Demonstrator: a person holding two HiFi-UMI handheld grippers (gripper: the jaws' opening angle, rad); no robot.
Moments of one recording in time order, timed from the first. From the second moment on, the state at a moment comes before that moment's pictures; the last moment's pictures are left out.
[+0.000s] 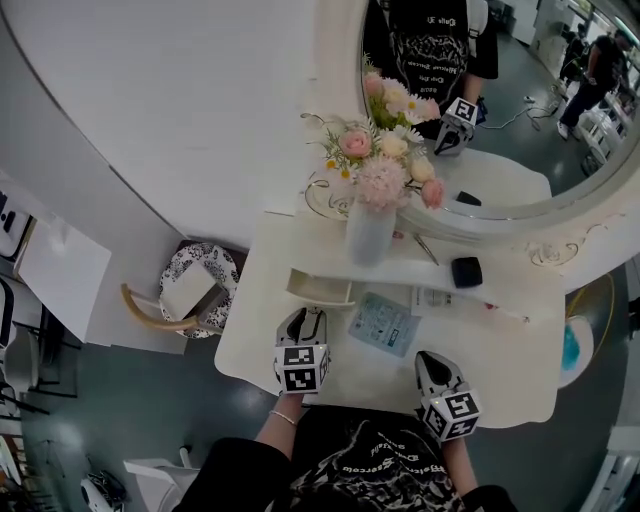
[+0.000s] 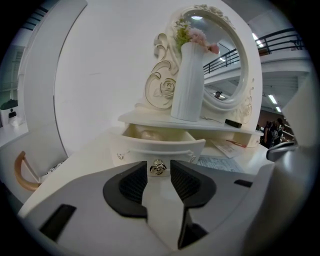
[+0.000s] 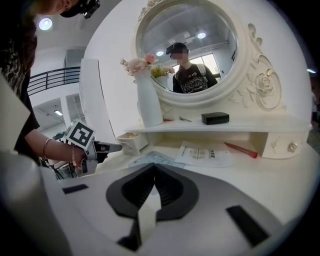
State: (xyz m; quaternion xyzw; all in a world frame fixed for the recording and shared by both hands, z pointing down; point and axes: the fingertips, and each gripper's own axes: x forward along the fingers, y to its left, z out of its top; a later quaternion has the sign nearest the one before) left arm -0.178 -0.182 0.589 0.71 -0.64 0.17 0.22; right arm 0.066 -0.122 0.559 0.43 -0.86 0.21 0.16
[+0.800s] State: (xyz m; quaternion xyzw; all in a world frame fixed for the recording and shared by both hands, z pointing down) left arm -0.177 -0.188 0.593 0.72 -0.63 0.18 0.23; right arm 0.064 -0.124 0.558 0.45 -0.86 0.20 0.16
